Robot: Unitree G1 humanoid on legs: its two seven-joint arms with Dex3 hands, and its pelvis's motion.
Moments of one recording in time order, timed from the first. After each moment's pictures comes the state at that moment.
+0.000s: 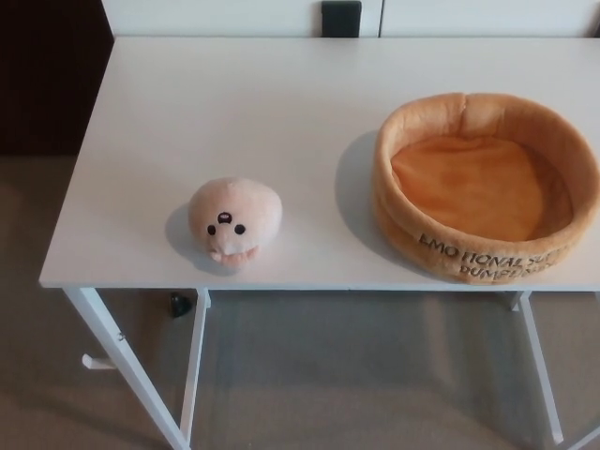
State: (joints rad) left_arm 0.20 0.72 0.31 0.23 0.06 -0.47 -0.05; right_arm 0.11 -0.48 0.11 1.29 -0.23 -0.20 0.15
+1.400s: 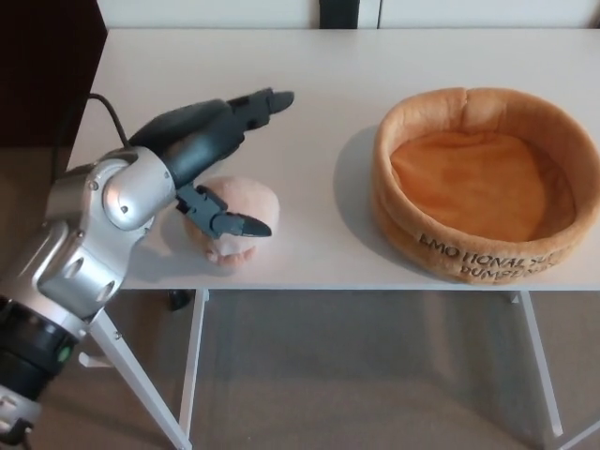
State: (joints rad) left_arm -0.64 0.53 -0.47 0.21 0.39 0.22 -0.38; right_arm 0.10 -0.46 0.11 1.29 -0.23 -0.20 0.15
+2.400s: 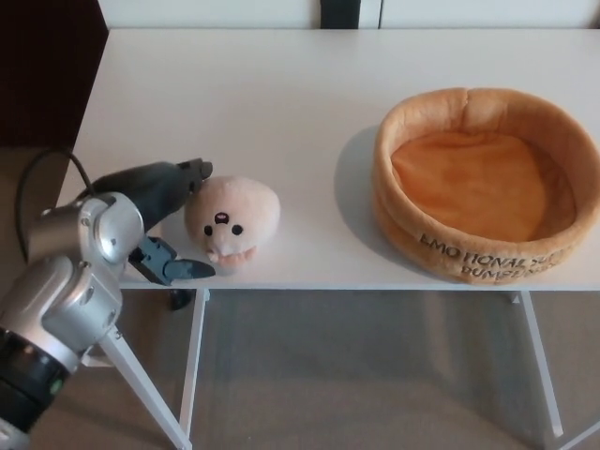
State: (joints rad) left_arm -0.55 0.54 -0.50 0.25 0.54 0.45 -0.43; right_arm 0.11 -0.47 0.12 1.28 -0.23 -0.19 0.18
